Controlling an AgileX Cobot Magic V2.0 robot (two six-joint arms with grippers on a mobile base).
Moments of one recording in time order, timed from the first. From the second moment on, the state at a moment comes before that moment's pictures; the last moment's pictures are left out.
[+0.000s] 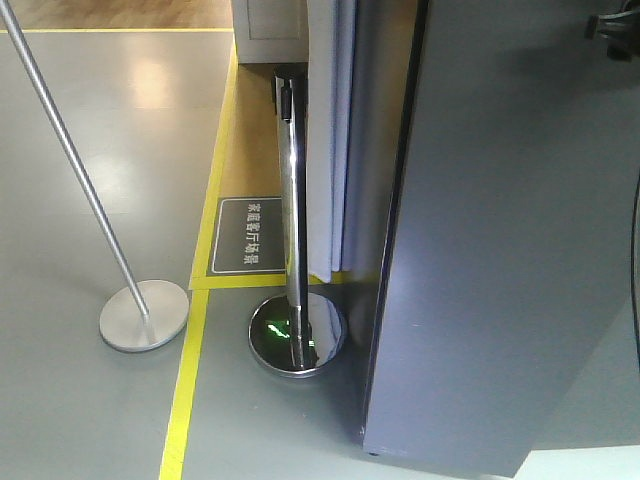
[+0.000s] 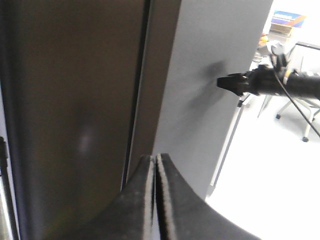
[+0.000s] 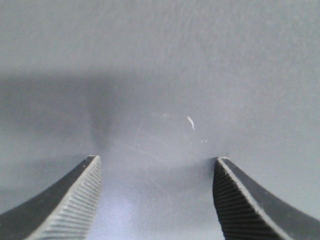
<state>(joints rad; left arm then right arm) 0.28 1.56 -1.74 1.77 -1.25 -2.15 -0.11 1.68 -1.57 -0.08 0.32 0.08</state>
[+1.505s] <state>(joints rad) 0.28 1.21 -1.51 1.77 -1.25 -2.15 0.20 1.08 -1.34 0.18 0.67 -0.34</state>
